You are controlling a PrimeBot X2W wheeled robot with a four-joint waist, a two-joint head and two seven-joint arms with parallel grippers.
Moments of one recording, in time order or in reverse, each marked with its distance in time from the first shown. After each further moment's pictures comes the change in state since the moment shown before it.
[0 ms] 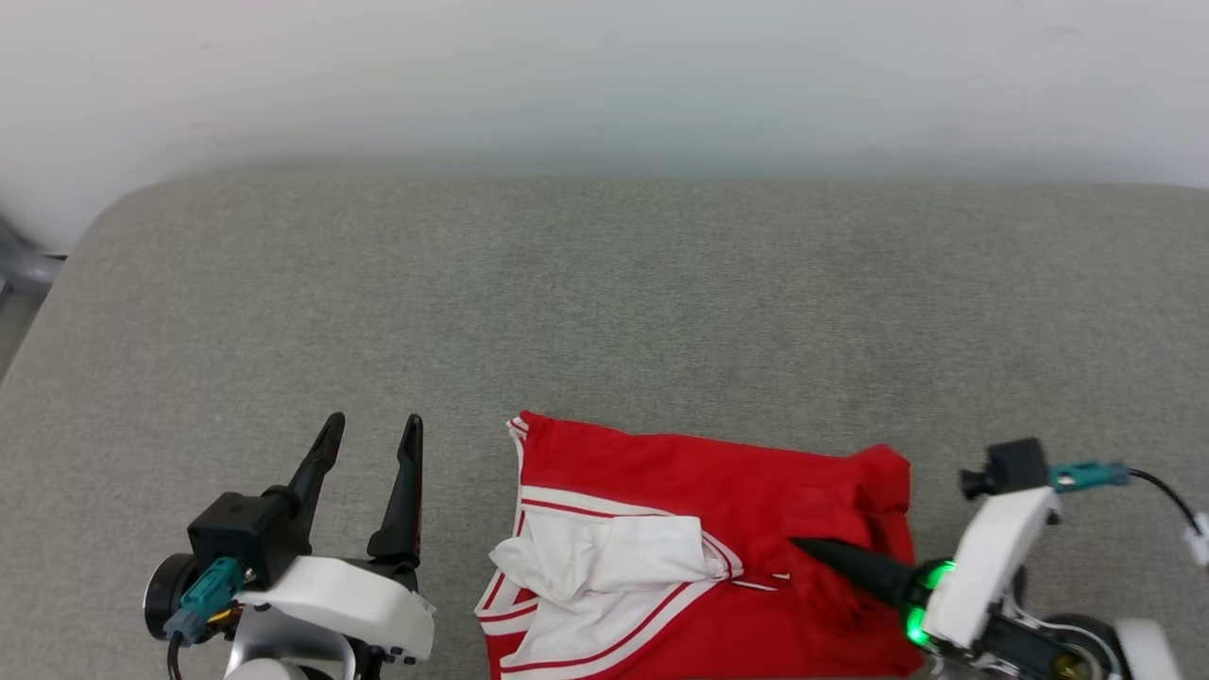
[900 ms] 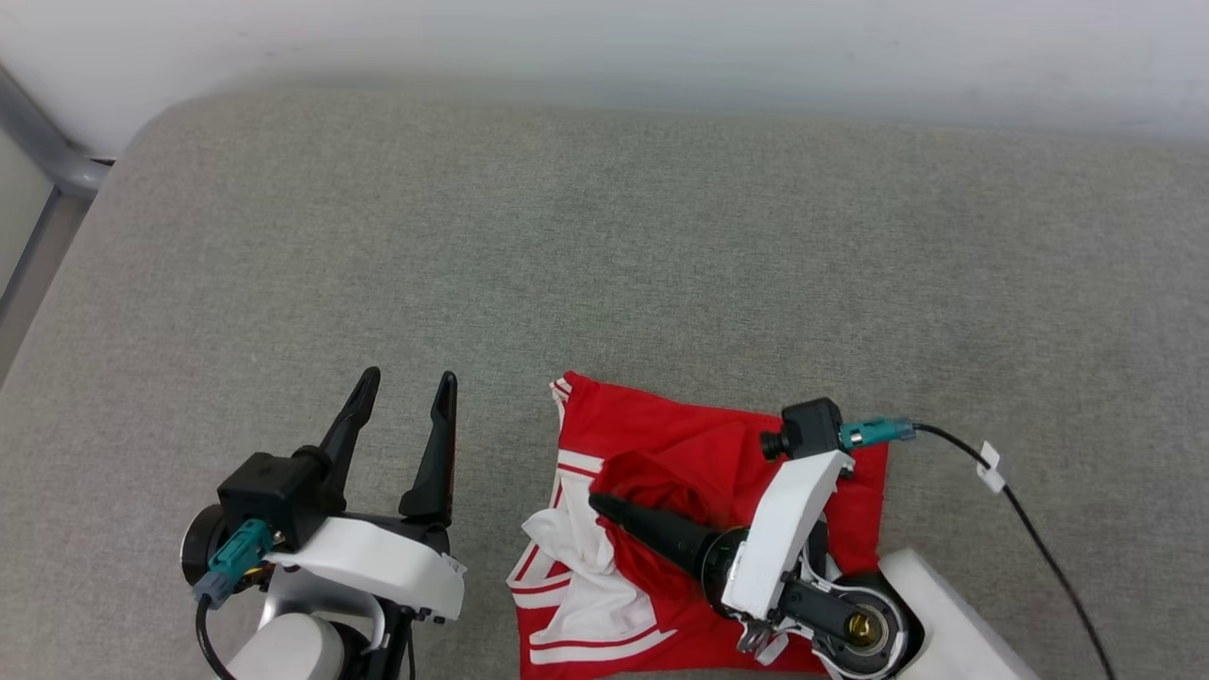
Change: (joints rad) left arm -0.099 -0.060 -0.022 0.074 0.009 -0.063 -0.042; right arm -0.265 -0.001 0.528 0.306 0.202 0.000 -0.410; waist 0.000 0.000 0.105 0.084
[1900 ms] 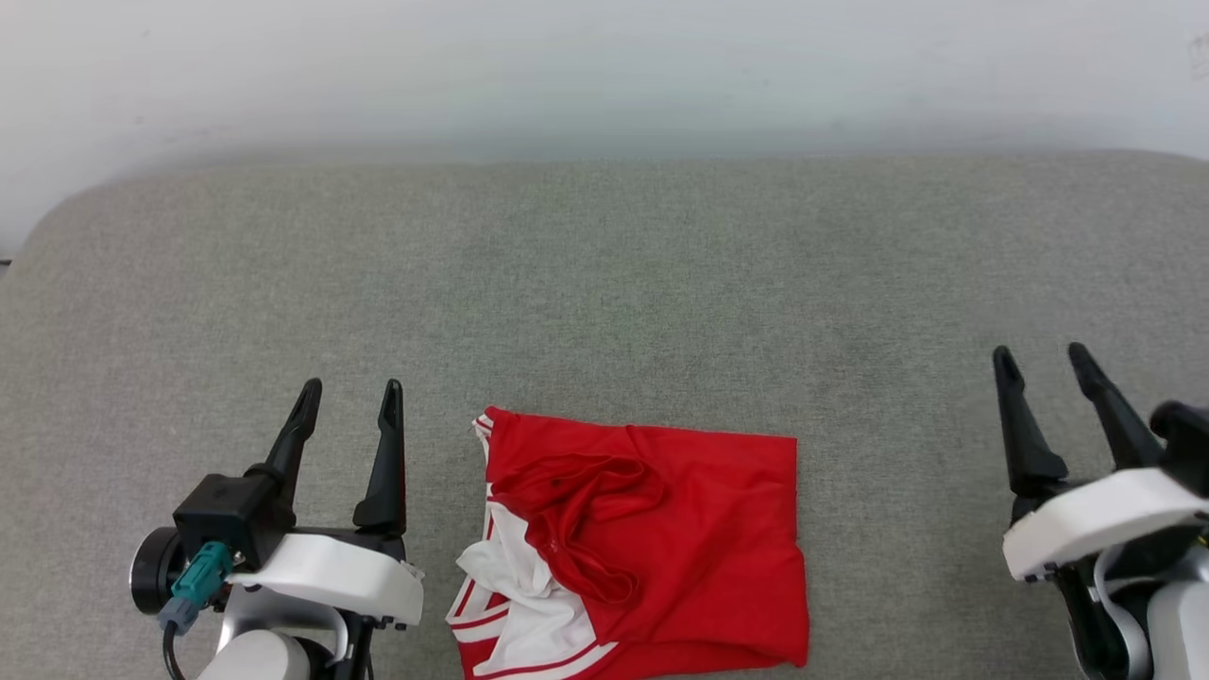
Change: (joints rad) left arm 0.050 0.021 0.064 -0.004 0.039 0.034 -0.022; right arm 0.185 -0.094 -0.557 -0.270 -1.006 0.000 -0.475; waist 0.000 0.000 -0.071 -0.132
